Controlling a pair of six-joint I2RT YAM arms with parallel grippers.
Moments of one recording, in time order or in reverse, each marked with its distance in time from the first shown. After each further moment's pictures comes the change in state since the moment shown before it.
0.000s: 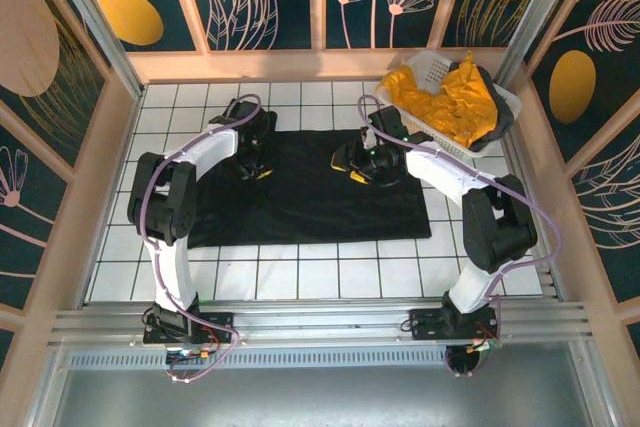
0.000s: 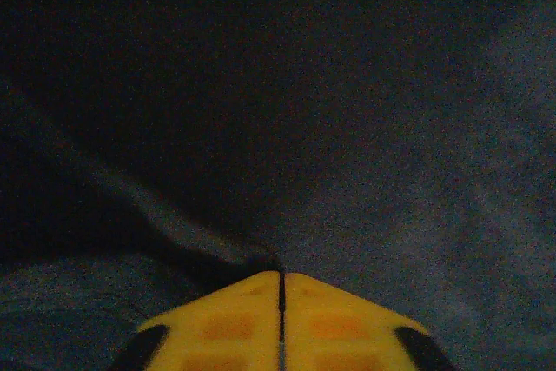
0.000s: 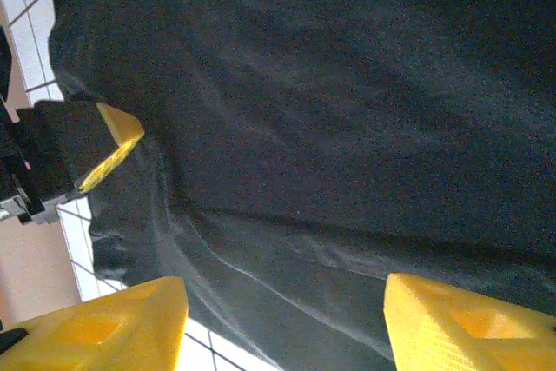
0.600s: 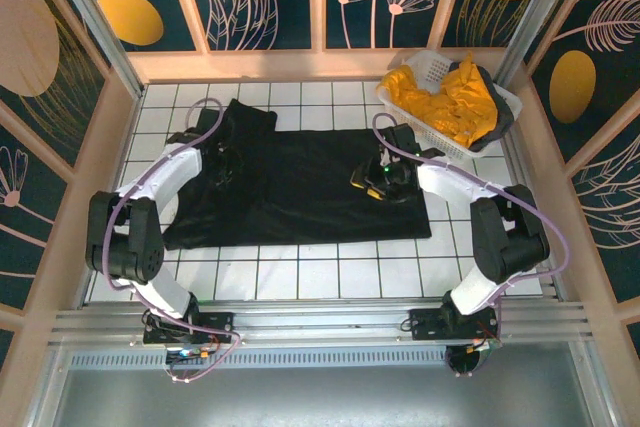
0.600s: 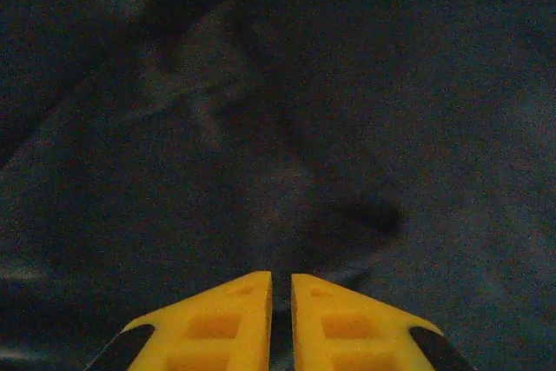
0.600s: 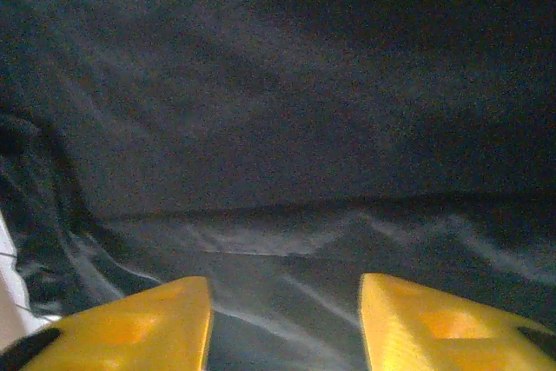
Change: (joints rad) left arm 0.137 -0.344 -0.315 0.081 -0.086 -0.006; right arm -0.056 -0.087 -0.189 0.012 0.099 0.025
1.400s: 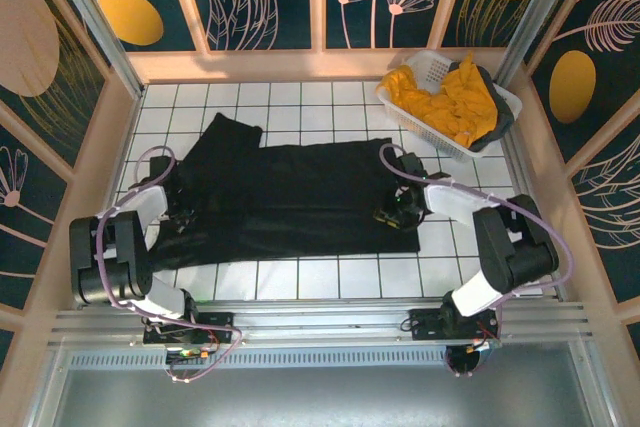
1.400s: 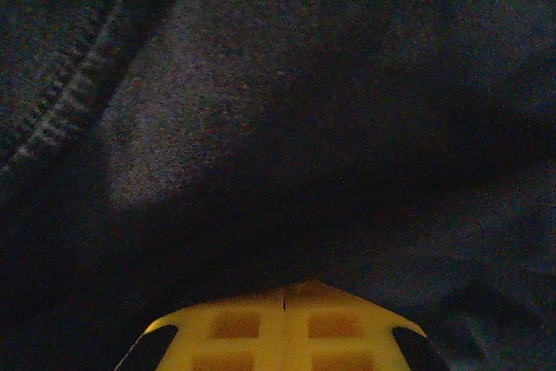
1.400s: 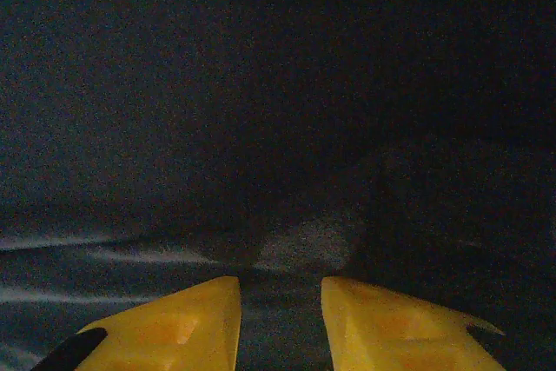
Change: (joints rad) left arm 0.350 -0.149 -0.426 0.204 0.016 -0.039; right arm -0.006 -0.089 -0.259 -0.058 0.143 -0.041
